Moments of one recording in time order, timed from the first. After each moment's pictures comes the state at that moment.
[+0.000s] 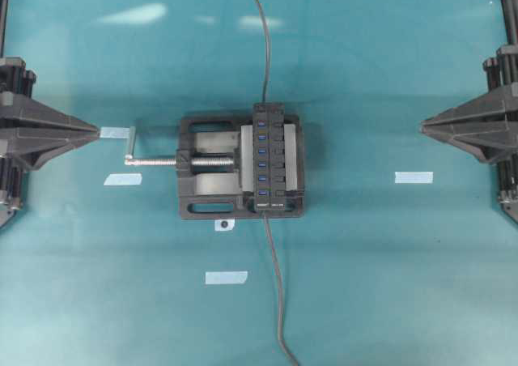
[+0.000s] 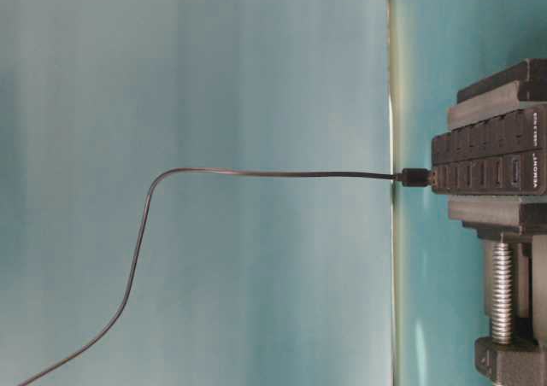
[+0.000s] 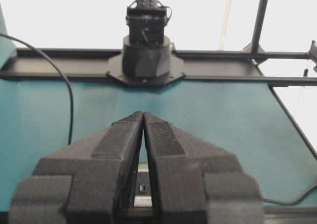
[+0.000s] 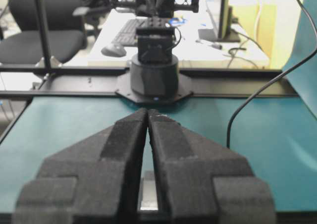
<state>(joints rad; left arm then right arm) 0.00 -0.97 1.19 0.00 -0.29 0.00 0.00 -0.96 1.17 0.00 -0.29 0.01</state>
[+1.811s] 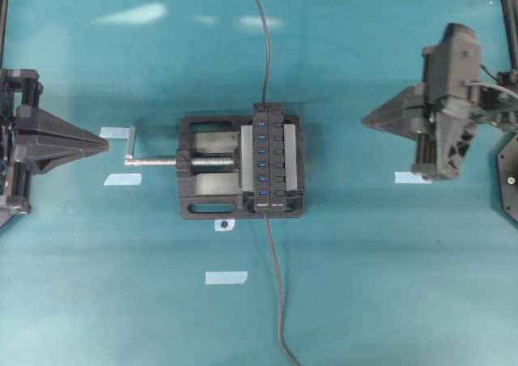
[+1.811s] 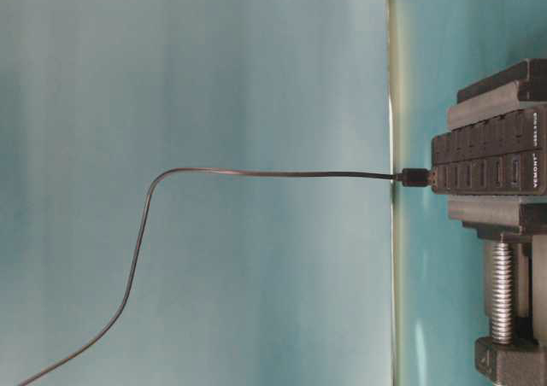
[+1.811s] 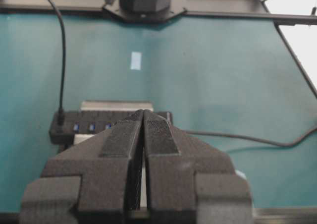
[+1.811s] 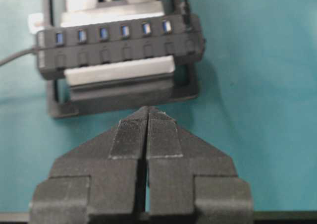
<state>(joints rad) 0.00 -0.95 1.18 0.01 -0.12 -0.04 -0.13 -0.55 0.93 -0.10 0.29 0.09</state>
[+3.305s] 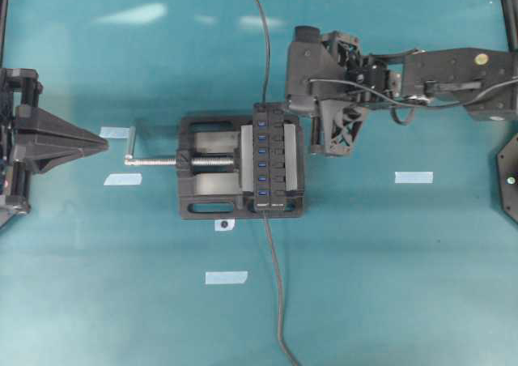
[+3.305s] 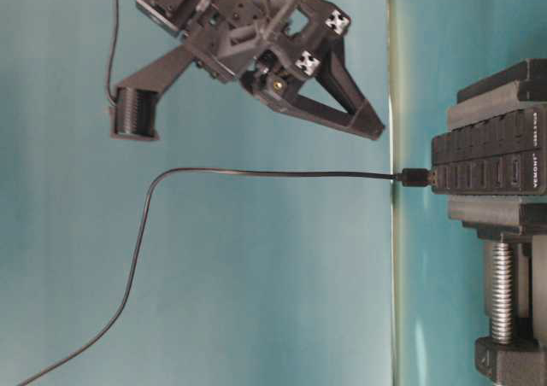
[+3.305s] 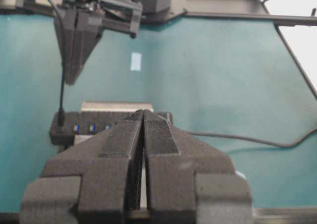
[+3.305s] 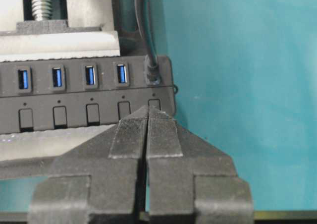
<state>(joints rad) 0.00 -0.95 1.18 0.01 -0.12 -0.04 -0.19 -0.03 0.59 -0.15 0.31 -0.02</state>
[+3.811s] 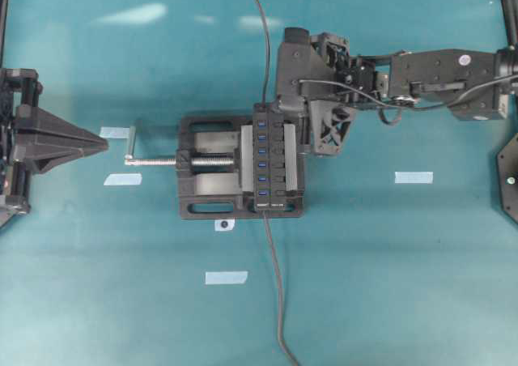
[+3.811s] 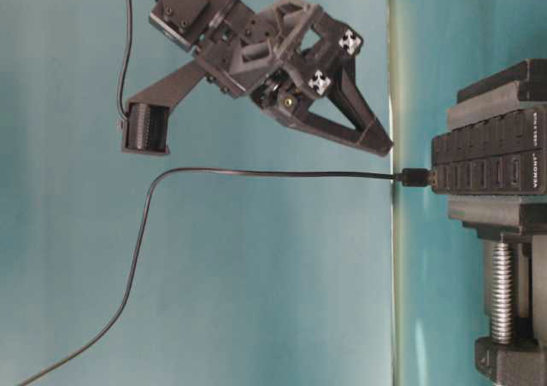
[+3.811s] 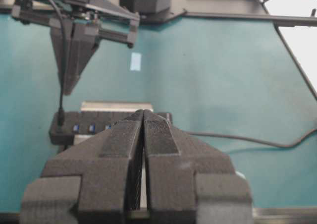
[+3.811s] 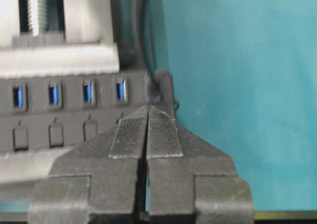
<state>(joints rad) 0.00 -0.95 1.18 0.01 -0.12 -0.04 -0.20 0.02 0.57 -0.15 0.26 -0.02</state>
